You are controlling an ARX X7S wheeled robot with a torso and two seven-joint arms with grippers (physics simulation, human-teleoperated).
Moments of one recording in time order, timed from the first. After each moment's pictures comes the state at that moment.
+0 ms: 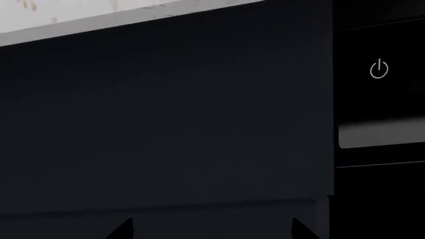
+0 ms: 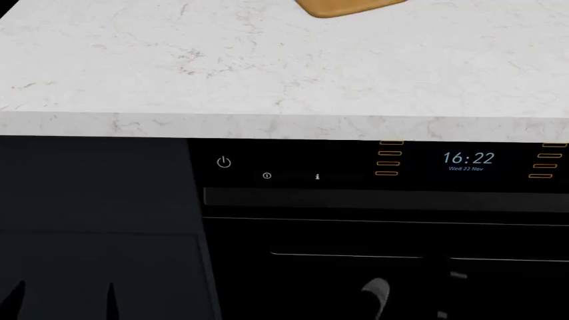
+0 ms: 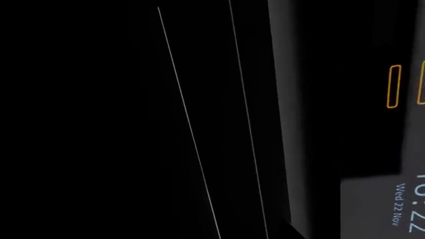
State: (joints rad) left arm -0.04 -0.28 0.29 0.02 -0.10 0.11 -0.40; right arm 0.51 0.47 -0.76 0.41 -0.55 0.39 0.22
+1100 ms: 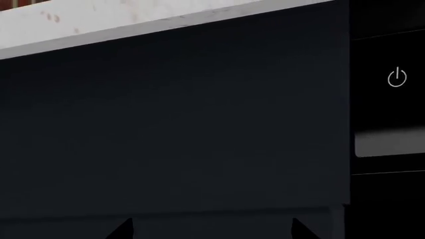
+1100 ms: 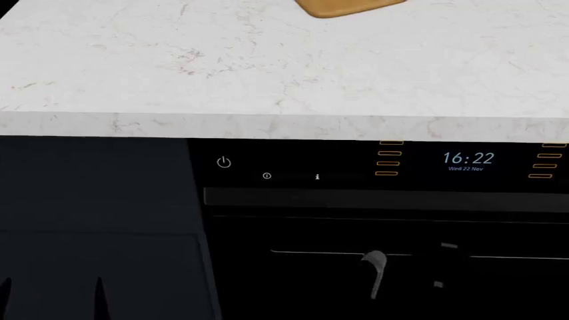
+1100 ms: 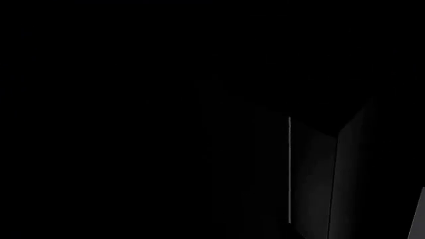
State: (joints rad) left arm -0.04 -0.30 0.29 0.04 -0.11 0.10 -0.43; right arm 0.76 0.30 -0.81 1.00 -0.57 0.15 0.30
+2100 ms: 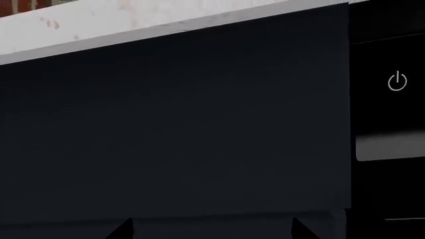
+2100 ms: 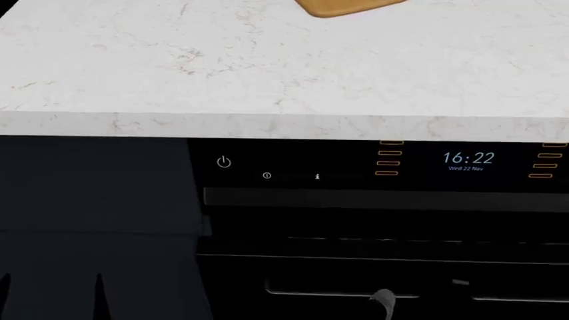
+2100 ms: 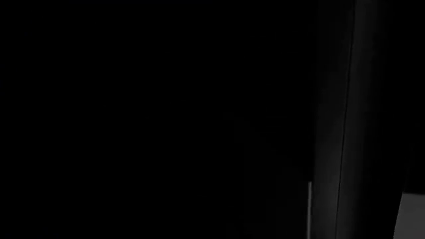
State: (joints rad) left arm -0.05 -0.31 0.30 0.05 -0.11 0.09 -0.44; right arm 0.52 0.51 -0.81 0.44 -0.55 0.40 0.12
